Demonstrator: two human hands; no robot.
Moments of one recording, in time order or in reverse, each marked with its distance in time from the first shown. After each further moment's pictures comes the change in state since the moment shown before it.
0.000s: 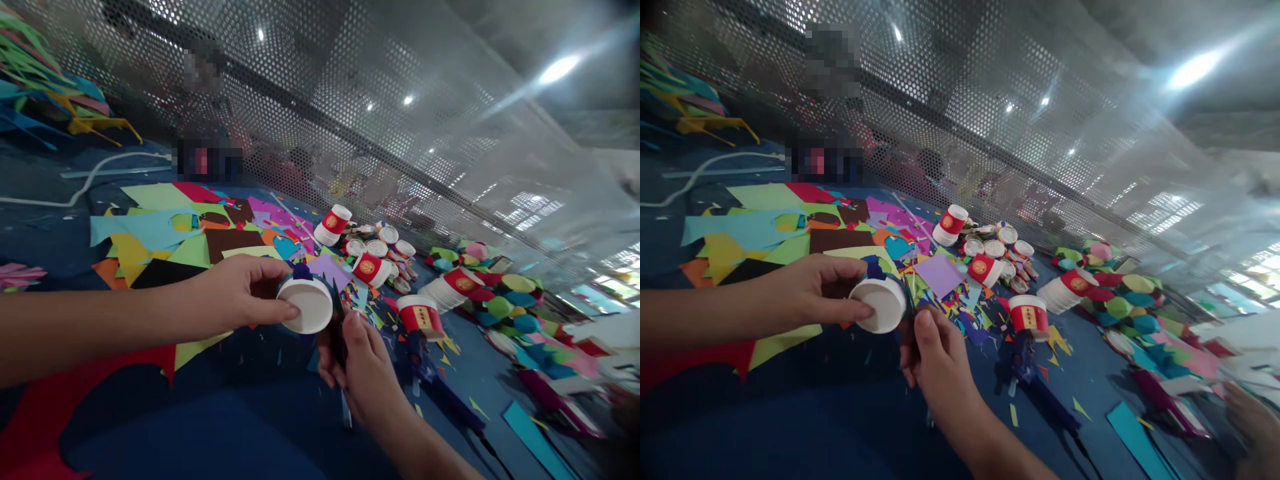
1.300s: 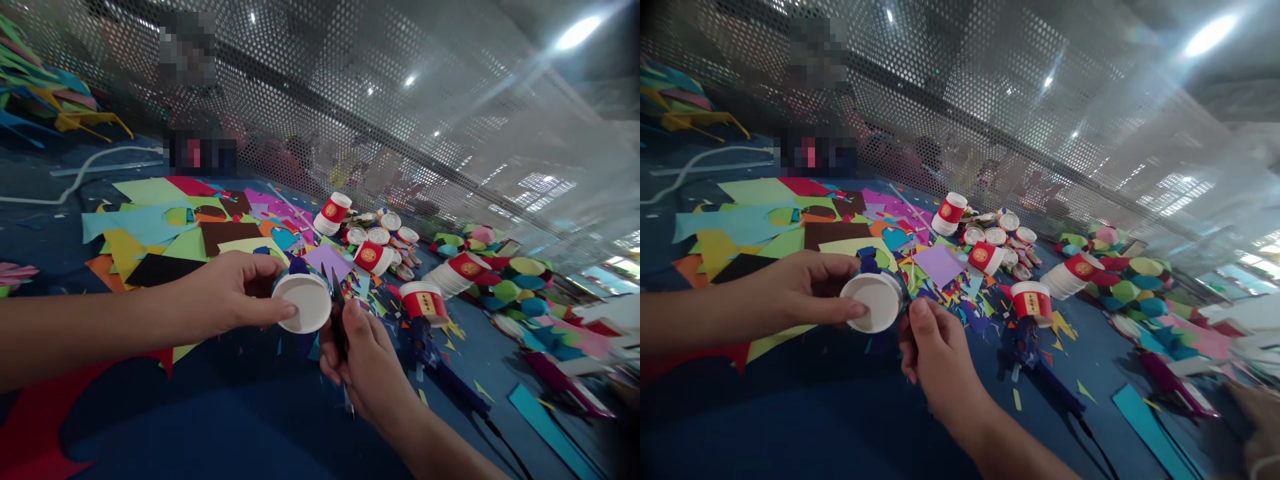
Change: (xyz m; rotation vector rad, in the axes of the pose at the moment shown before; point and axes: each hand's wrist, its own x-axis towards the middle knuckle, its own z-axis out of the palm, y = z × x) left_hand -0.007 -0.004 0.006 -0.037 -0.002 -0.086; right_hand -0.006 -0.006 0.004 0.002 0.012 0.064
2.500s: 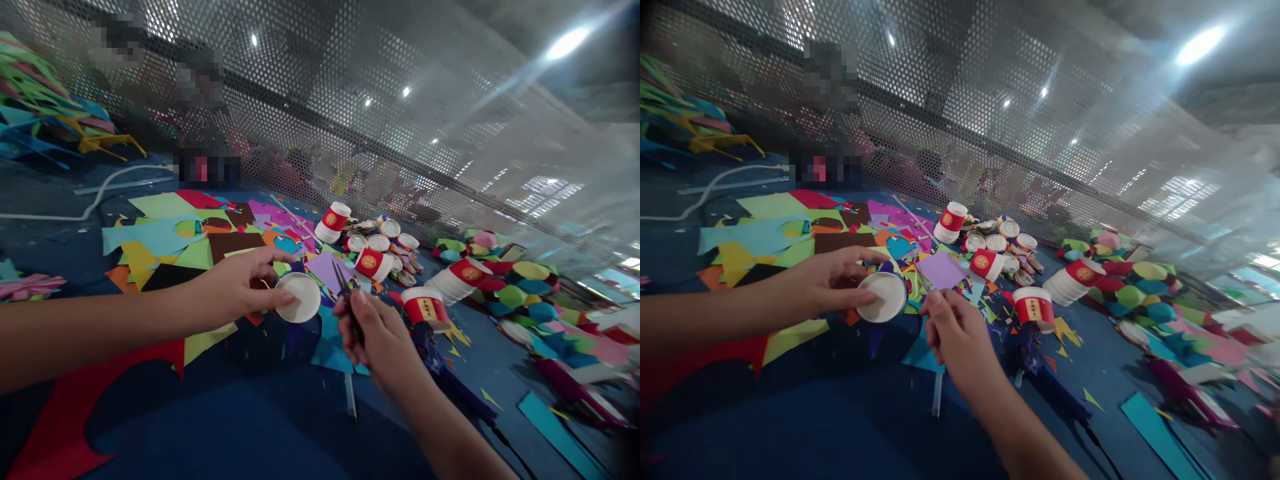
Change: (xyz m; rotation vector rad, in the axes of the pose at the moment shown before) left_hand 0.007 0.002 -0.008 0.080 0.082 0.019; right_hand 0.010 -0.022 -0.020 -0.395 0.058 -0.089
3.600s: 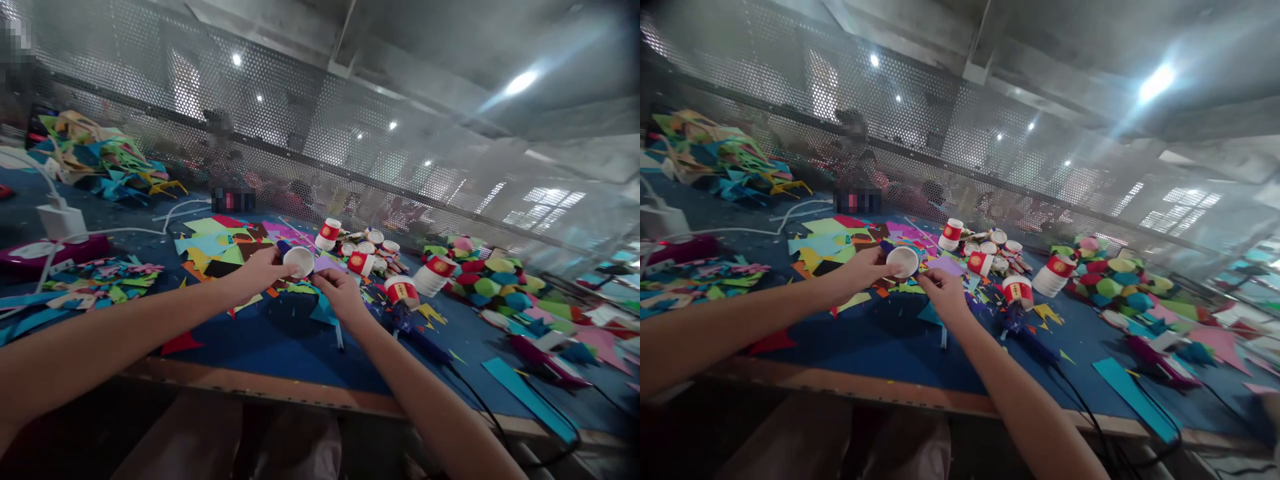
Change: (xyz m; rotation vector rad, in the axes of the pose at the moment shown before) left_hand -0.018 0.006 0.030 -0.099 0.299 0.039; right_hand 0.031 0.034 0.014 -0.212 -0.028 -0.330
